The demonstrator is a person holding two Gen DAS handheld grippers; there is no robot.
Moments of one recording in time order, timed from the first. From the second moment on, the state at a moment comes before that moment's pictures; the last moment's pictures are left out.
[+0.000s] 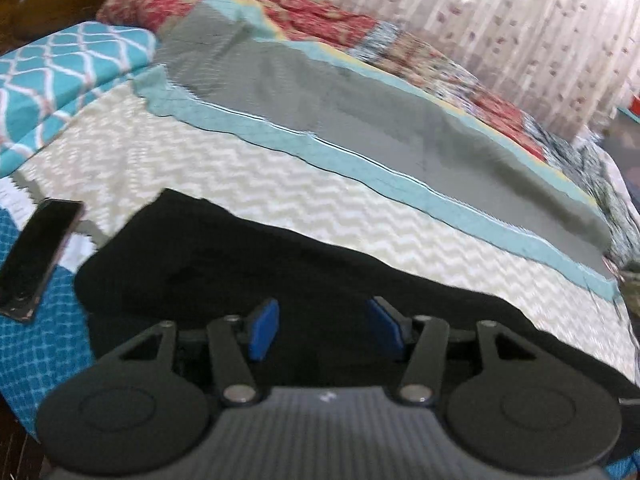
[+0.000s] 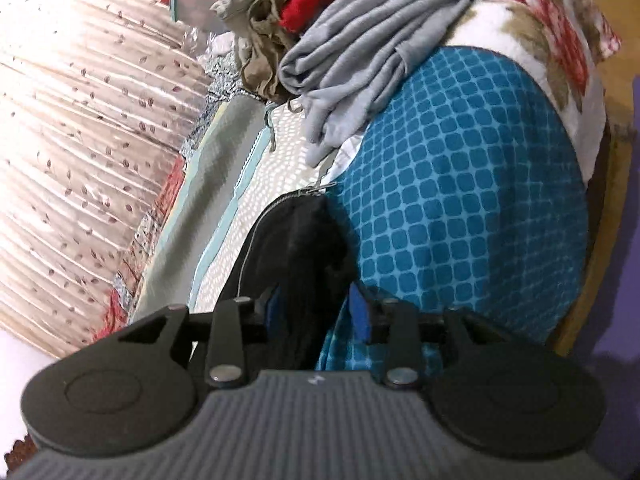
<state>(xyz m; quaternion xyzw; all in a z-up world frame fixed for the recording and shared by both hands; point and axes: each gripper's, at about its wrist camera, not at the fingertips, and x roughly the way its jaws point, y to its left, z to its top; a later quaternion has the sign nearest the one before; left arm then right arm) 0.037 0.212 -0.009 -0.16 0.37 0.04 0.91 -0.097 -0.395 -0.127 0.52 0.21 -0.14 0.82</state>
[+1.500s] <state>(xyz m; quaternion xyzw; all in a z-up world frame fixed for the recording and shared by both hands) 0.012 0.204 -0.031 -0.25 0.37 -0.08 0.89 0.101 -0.051 -0.026 0.14 0.32 0.29 0.89</state>
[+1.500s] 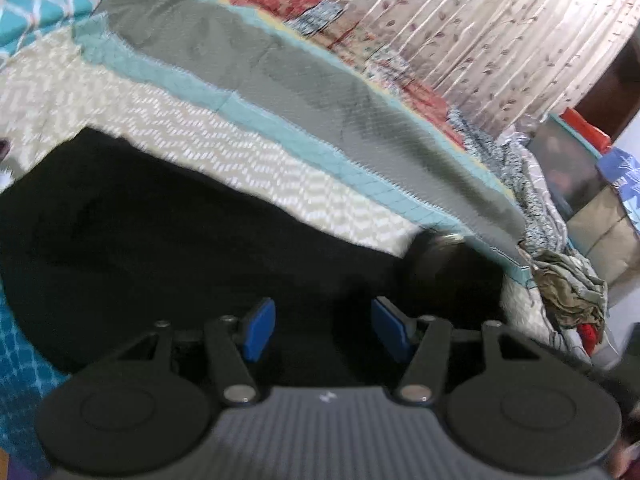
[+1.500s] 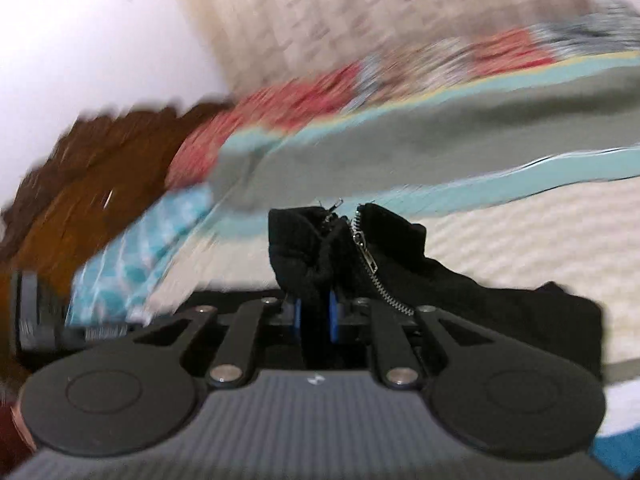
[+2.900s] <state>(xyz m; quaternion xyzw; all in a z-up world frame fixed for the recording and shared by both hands) -0.039 0.378 -0.098 -0.49 0.24 0.10 0.83 0.034 -0.137 -0.081 0.15 0.40 0.21 0.88</state>
